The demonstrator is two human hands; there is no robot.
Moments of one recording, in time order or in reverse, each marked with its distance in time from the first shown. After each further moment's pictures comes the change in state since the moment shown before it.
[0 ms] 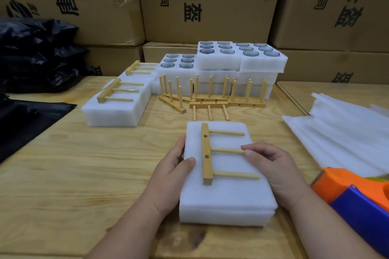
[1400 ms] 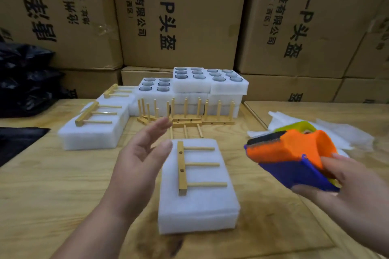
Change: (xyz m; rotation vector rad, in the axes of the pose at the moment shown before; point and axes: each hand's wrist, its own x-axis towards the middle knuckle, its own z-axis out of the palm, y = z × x) left_hand -0.026 0.095 0.015 0.084 0.098 0.396; right_hand -0.110 -0.118 -0.100 -1.386 0.316 -0.438
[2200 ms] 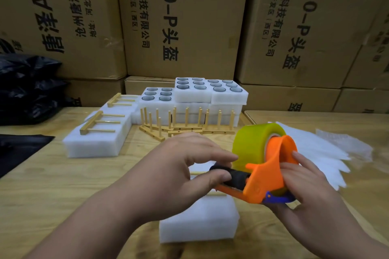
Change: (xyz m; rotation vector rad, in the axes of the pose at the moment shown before) left_hand 0.006 0.079 0.028 0.653 -0.541 0.384; right_hand 0.009 -0.055 0.012 0.185 -0.026 -0.397
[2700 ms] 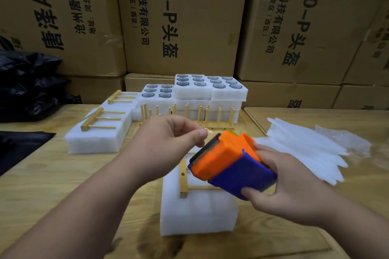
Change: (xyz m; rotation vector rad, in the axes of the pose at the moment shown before) left_hand 0.017 -0.024 -0.005 -0.264 0.148 -0.456; right_hand 0.035 -0.013 -0.004 0.351 -0.292 0.083
